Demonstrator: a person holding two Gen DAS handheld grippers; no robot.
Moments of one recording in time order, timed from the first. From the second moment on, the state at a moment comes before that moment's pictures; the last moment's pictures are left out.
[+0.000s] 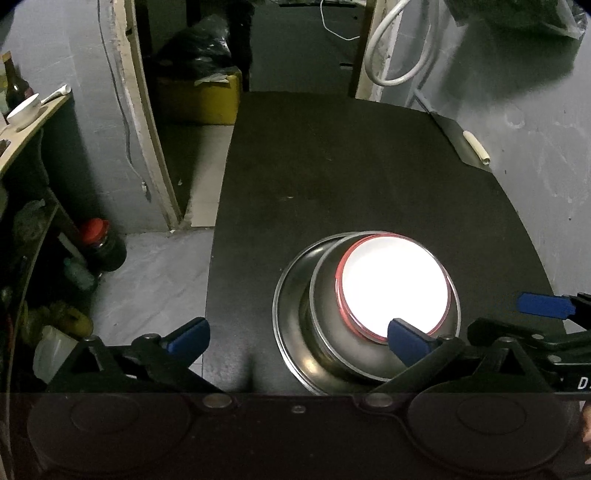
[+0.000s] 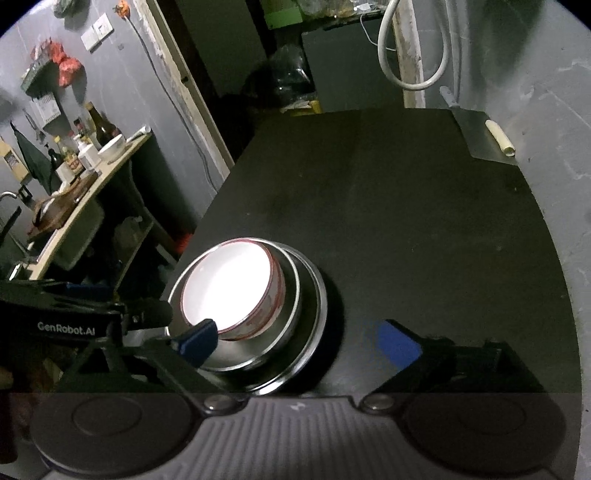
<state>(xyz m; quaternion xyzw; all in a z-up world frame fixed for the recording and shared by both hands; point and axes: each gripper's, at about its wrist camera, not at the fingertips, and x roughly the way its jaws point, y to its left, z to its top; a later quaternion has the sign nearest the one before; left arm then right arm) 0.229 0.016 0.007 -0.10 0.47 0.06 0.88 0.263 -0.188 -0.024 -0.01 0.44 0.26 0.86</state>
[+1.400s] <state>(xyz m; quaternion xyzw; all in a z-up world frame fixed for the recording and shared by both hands) 0.198 -0.003 0.031 -0.10 0.41 0.12 0.90 0.243 -0.210 -0.010 0.01 0.37 0.27 0.89</state>
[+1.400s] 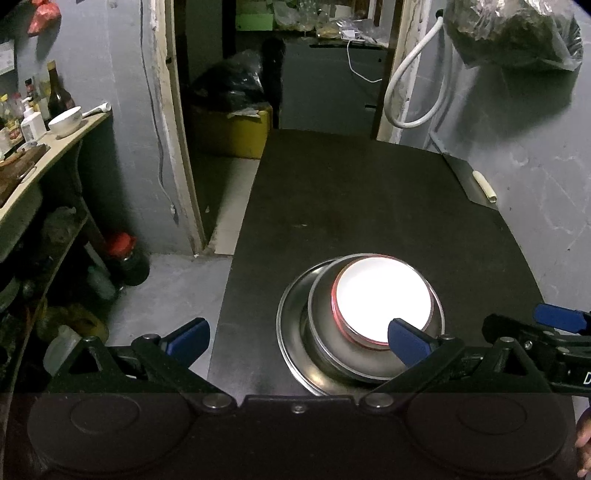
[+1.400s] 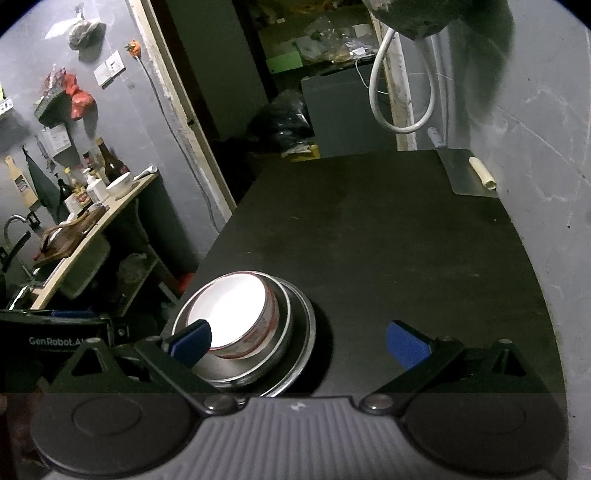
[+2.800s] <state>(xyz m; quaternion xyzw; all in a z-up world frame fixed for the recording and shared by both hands) 0.129 0.040 0.047 -0.10 0.31 0.07 0.94 0.151 -0.174 0.017 0.00 0.32 0.18 0.93</state>
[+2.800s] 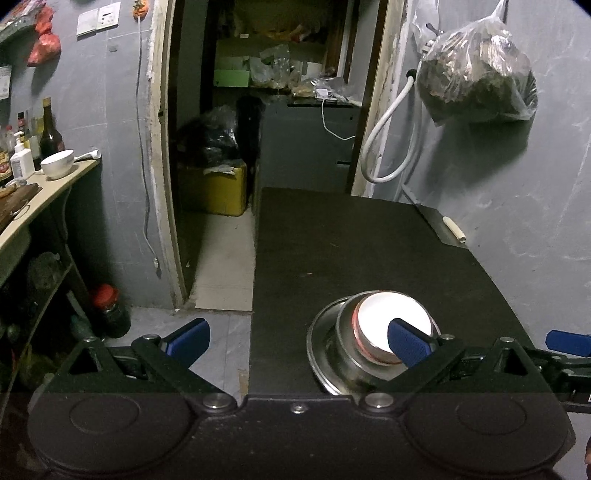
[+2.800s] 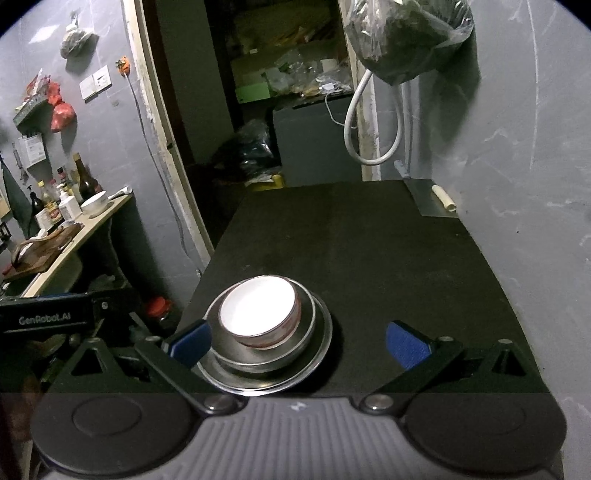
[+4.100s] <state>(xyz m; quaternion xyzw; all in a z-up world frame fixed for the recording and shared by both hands) -0.004 0.068 0.013 -0.12 0.25 0.00 0.96 0.005 -0.158 0.000 -0.03 0.25 0.11 0.96</state>
